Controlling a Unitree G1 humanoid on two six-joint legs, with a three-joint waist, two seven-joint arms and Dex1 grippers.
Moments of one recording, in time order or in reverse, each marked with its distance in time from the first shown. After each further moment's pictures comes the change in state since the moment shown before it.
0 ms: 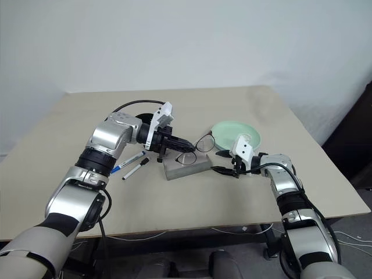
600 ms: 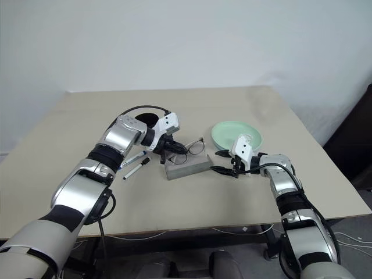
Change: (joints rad) left arm -0.111 -0.074 -0.085 0.411 0.228 -0.310 0.165; right arm 0.001 0.004 0.001 -0.003 0.000 0.002 -0.005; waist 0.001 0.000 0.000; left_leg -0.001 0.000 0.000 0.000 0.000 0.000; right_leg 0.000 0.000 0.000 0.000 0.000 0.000
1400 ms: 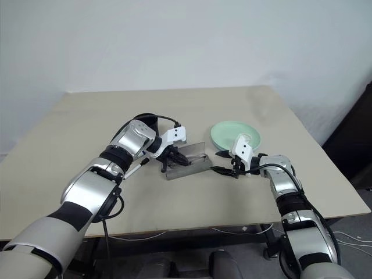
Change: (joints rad) left arm -0.030 -0.055 -0.007 0.139 0.112 -0.058 -0.121; right arm 0.007 0.000 0.000 -0.004 0.000 0.012 -0.010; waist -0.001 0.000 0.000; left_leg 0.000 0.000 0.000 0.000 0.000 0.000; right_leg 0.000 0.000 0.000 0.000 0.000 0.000
